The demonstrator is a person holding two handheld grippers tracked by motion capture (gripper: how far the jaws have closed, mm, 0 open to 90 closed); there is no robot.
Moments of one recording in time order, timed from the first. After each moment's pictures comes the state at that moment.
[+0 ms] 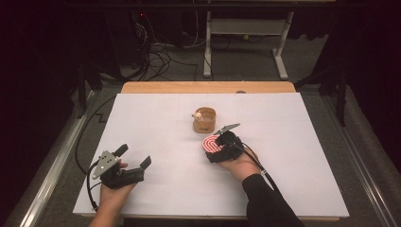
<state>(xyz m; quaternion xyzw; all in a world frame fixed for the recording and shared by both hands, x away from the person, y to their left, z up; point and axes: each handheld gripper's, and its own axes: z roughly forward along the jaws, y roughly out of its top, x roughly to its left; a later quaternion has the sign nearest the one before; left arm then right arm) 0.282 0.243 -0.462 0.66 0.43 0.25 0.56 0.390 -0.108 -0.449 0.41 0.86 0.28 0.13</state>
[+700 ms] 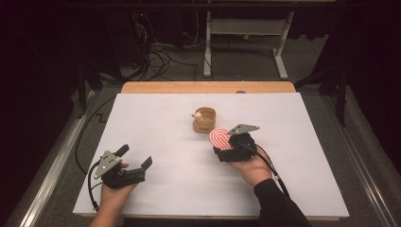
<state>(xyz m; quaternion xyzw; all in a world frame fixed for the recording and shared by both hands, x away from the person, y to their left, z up) 0.282 0.240 -0.463 0.67 0.43 0.25 0.56 0.368 -0.143 -0.422 0.39 0.82 0.38 0.18</state>
